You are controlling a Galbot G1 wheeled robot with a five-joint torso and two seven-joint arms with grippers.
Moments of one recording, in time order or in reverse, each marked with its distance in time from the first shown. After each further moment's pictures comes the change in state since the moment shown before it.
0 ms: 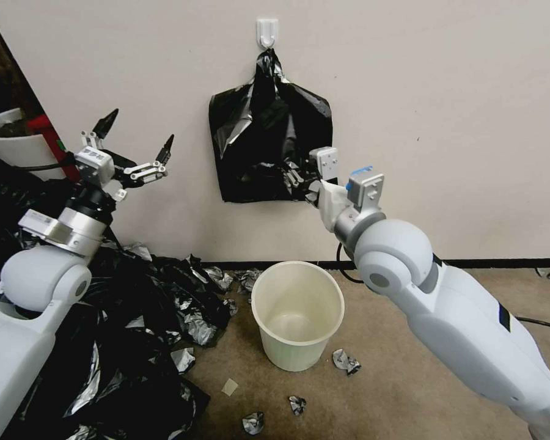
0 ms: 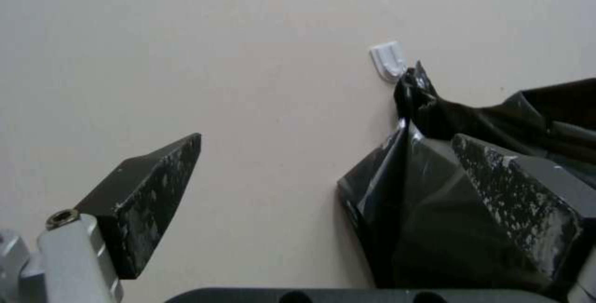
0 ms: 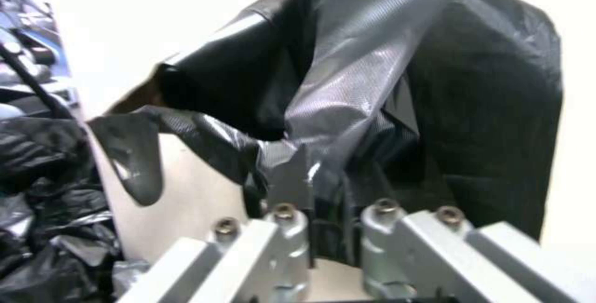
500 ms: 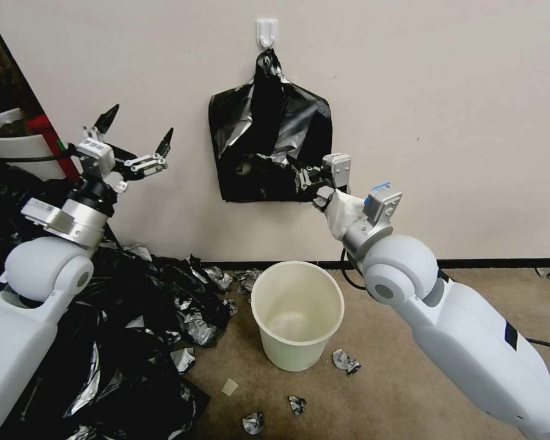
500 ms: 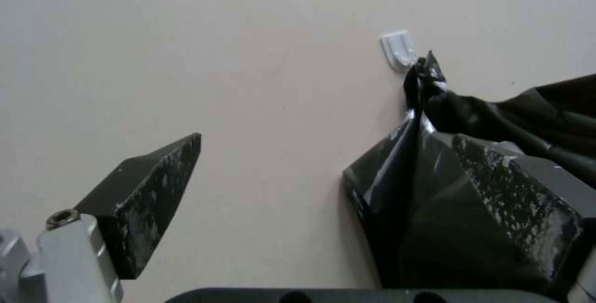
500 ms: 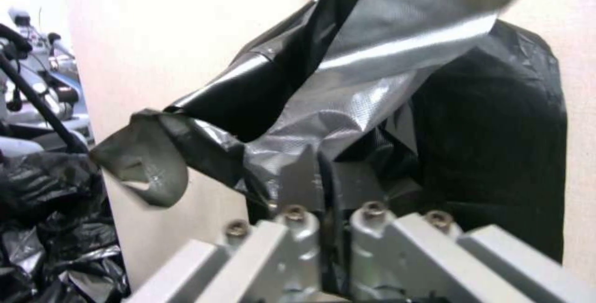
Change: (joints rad) left arm -0.029 0.020 0.025 0.027 -0.047 0.014 -0.012; right arm -0.062 -0.002 0.034 -0.044 -0.074 0.165 -0.121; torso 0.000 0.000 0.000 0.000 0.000
